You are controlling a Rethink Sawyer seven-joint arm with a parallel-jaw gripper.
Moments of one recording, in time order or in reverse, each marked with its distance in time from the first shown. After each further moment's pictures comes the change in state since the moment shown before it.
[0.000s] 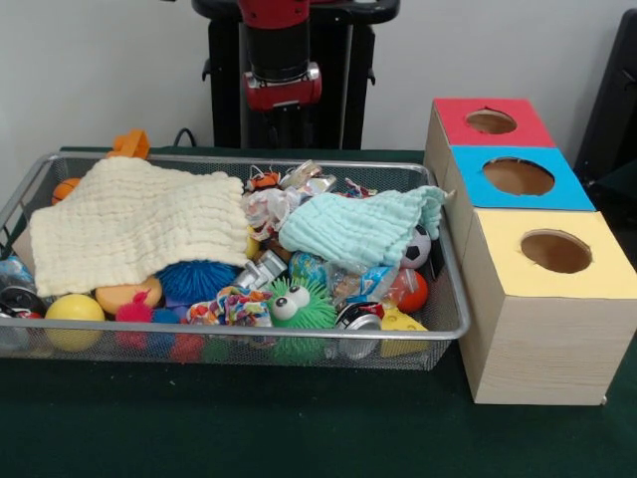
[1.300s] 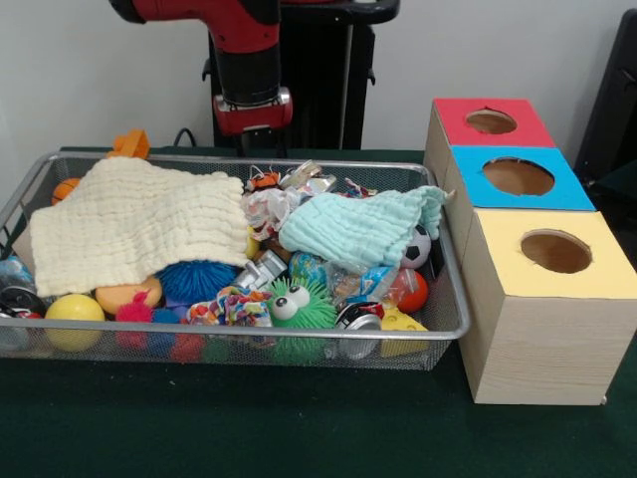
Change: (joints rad) arm -0.035 0.070 -0.007 -0.110 -0.072 0.000 0.000
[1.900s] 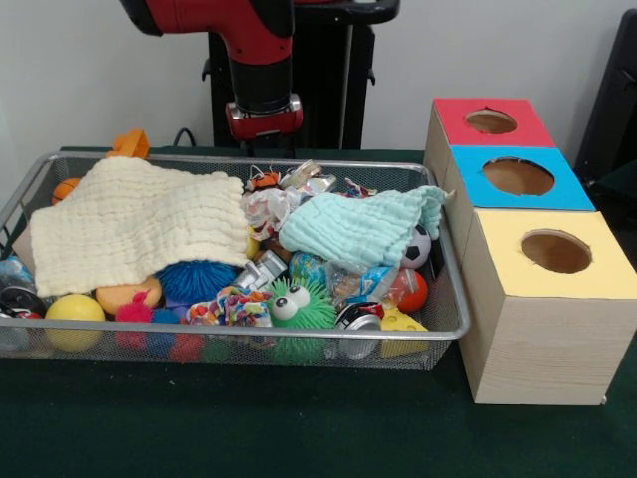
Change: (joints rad) arm 0.085 0.073 -0.070 -0.019 -0.010 -0.036 0.000
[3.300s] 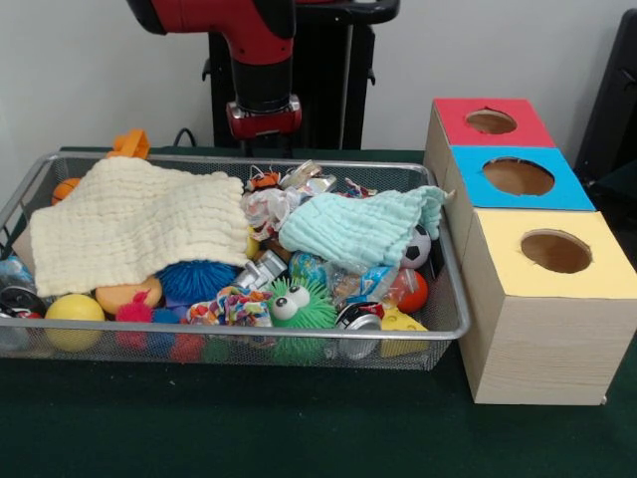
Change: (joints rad) arm 0.035 0.025 -0.059 0.004 0.000 -0.079 0.000
